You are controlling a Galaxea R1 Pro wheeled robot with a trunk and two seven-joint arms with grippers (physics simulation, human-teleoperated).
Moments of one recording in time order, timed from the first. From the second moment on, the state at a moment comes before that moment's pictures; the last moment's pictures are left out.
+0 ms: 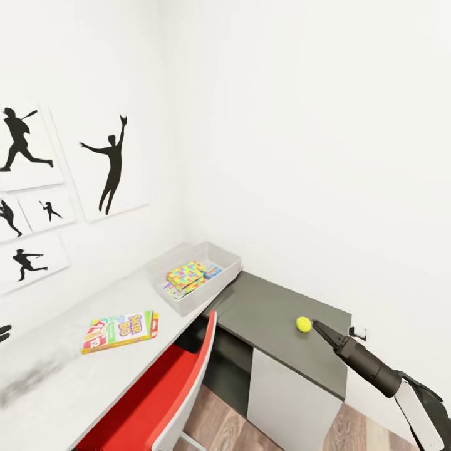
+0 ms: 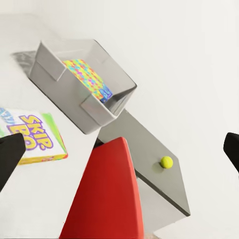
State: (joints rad) left arm -0.42 0.67 0.84 -0.79 0.01 0.71 -1.57; right arm -0.28 -0.26 -0.22 -1.08 -0.78 0.54 1.08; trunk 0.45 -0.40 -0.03
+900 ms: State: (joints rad) left arm -0.42 0.67 0.84 -0.79 0.01 0.71 -1.57; right arm -0.28 -0.26 -0.22 -1.07 -0.78 0.54 1.08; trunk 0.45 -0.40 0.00
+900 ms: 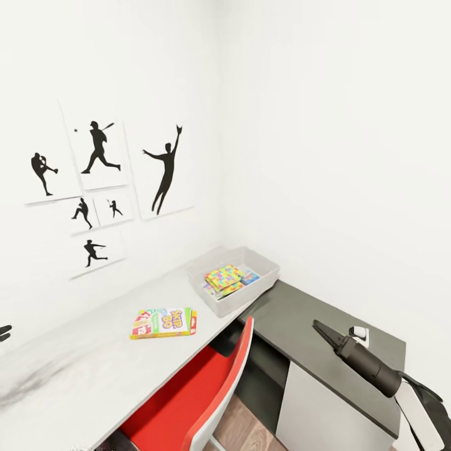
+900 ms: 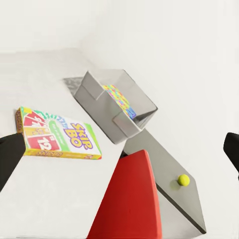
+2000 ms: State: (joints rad) left arm -0.42 0.67 0.84 -0.79 0.01 0.71 -1.57; right arm -0.28 -0.26 -0.22 -1.07 -0.78 0.55 1.07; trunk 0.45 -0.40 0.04
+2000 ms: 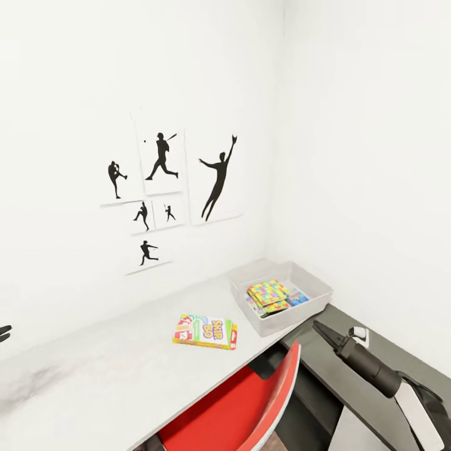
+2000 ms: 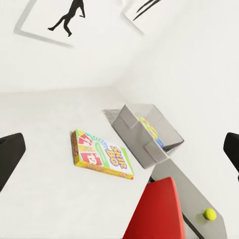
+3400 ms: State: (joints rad) left arm -0.42 0.67 0.84 -0.79 0.01 0.71 -1.57; right arm -0.28 -0.26 -0.22 -1.07 -0.78 0.55 1.07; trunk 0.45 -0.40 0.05
